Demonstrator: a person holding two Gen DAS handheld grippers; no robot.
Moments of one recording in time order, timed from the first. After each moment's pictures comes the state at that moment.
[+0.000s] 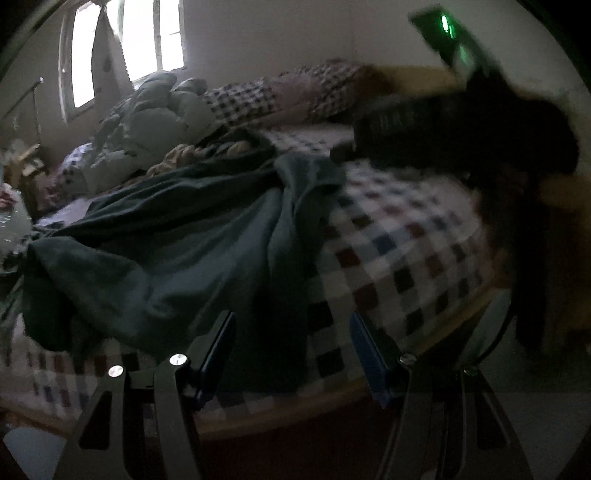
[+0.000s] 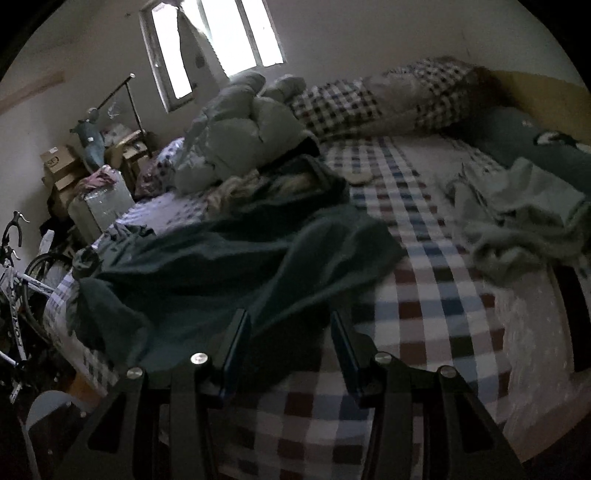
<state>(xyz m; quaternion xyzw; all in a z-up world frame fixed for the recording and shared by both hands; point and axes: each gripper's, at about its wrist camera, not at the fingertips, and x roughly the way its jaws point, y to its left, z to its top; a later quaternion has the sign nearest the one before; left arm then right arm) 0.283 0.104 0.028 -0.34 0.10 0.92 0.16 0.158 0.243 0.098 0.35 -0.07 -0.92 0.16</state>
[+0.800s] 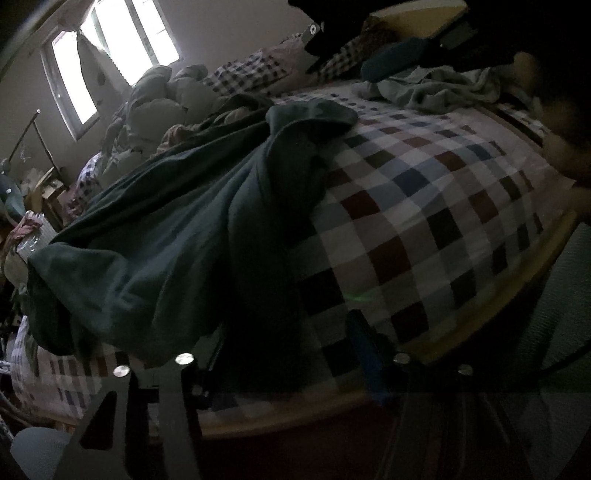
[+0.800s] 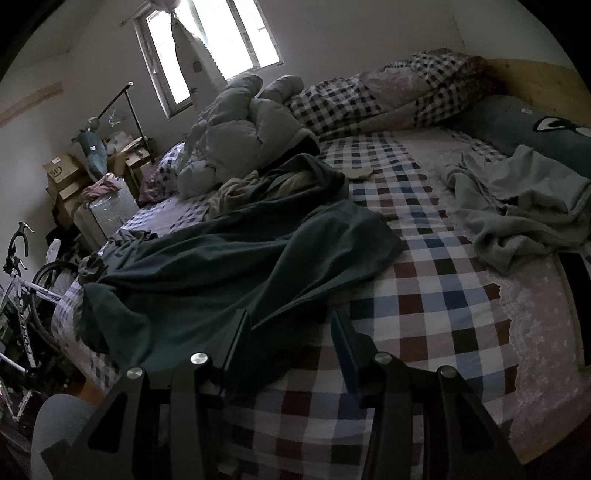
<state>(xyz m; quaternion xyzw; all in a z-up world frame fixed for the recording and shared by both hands) 0.257 0.146 -0.025 -0.37 0.19 0.90 0.08 0.161 0.250 0.096 0.34 -0.09 -0.92 0.17</state>
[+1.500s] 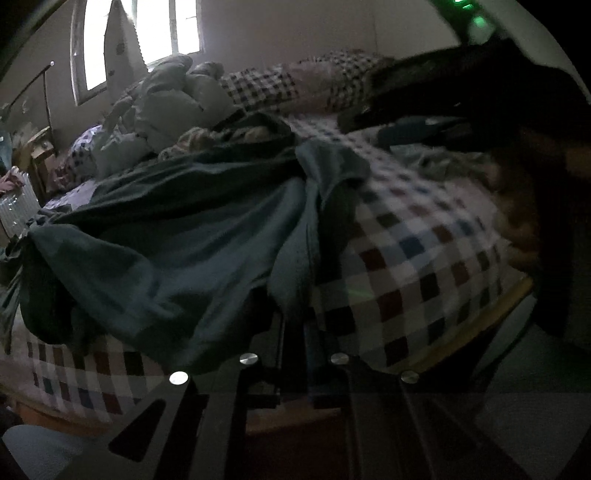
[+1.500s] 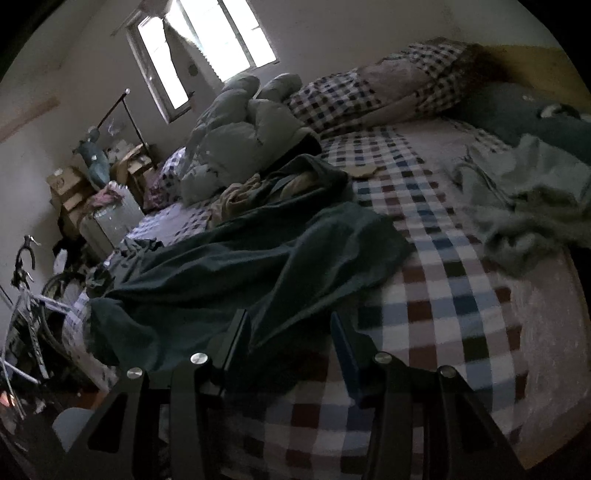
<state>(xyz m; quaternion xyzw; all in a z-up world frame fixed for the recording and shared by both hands) 0.258 0.092 0.029 -0.36 0.07 0.92 0.13 0.138 0.243 0.106 0.35 -0.10 -0.91 0.18</state>
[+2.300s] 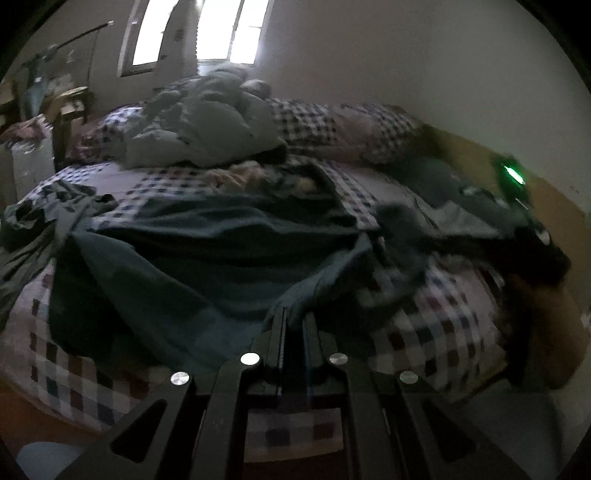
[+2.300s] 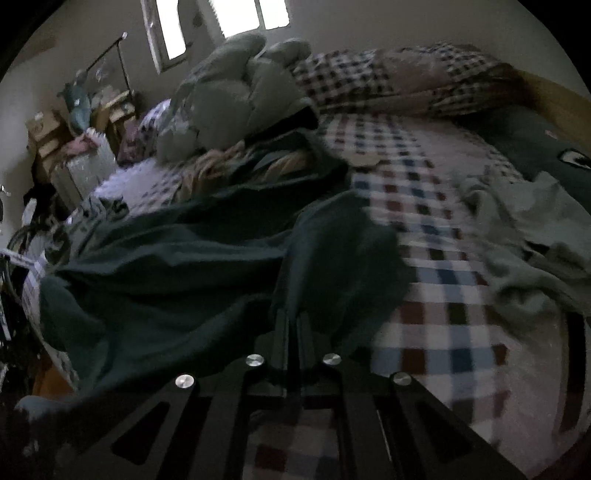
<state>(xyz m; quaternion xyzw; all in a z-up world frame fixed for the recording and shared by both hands) 0.231 0.003 0.088 -0.32 -0.06 0.94 0.12 0.090 0.234 0.102 0.40 -0.03 -0.91 0.14</state>
